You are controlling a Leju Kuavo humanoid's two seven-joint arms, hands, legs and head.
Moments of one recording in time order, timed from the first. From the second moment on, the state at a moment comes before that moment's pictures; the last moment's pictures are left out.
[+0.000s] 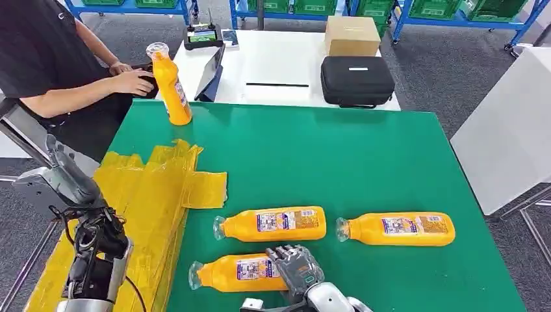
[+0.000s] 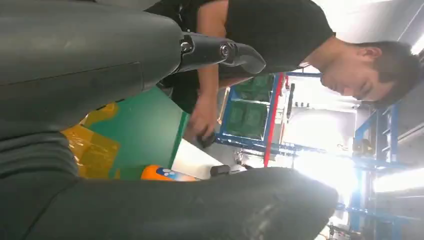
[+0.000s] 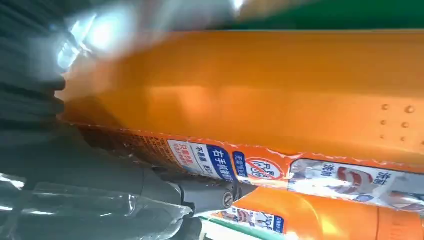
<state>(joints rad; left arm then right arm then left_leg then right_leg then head) -0.27 -0.04 0.13 -1.29 0.17 0.43 -0.53 -0.09 -0.19 0.96 -1.34 1.06 -0.01 0.34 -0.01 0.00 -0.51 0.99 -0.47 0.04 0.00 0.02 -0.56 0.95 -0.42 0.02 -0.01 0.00</state>
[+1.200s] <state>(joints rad) -0.25 -0.03 0.12 -1.30 0.28 0.34 -0.53 -0.10 -0.13 0.38 -1.69 0.07 0.12 -0.25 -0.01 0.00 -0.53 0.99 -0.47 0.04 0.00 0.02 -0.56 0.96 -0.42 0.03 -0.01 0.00</state>
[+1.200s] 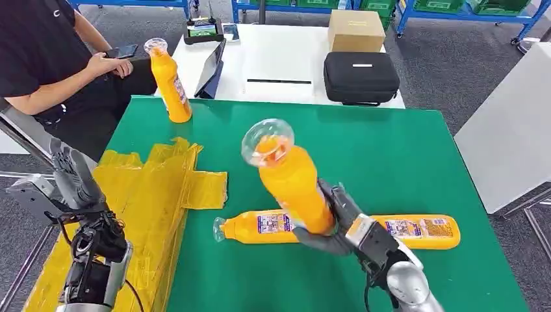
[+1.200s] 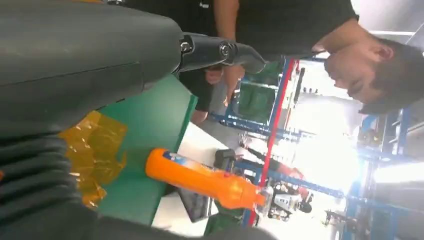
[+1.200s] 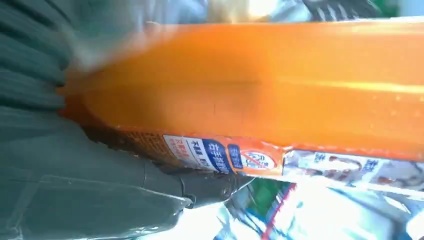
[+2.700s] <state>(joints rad) -0.34 -0.16 -0.16 -1.36 0.72 0.00 -0.29 -0.67 0.33 0.68 -0.79 0.95 -0.47 -0.02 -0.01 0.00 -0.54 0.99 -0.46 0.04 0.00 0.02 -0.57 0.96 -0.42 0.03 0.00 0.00</state>
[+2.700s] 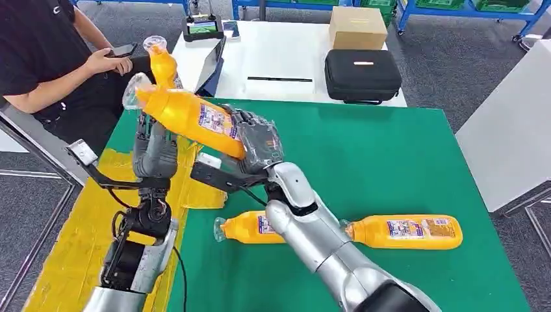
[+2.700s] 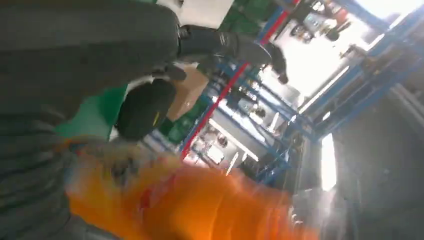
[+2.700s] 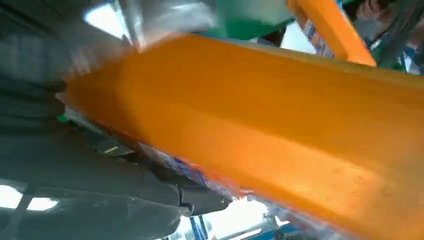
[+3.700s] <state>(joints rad) -0.33 -0.18 -0.27 -1.32 0.80 0.05 -0.26 -0.75 0.34 0.92 -0.69 0.84 -0.47 0.06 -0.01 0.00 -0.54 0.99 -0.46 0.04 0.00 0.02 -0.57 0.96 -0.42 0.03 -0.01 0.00</state>
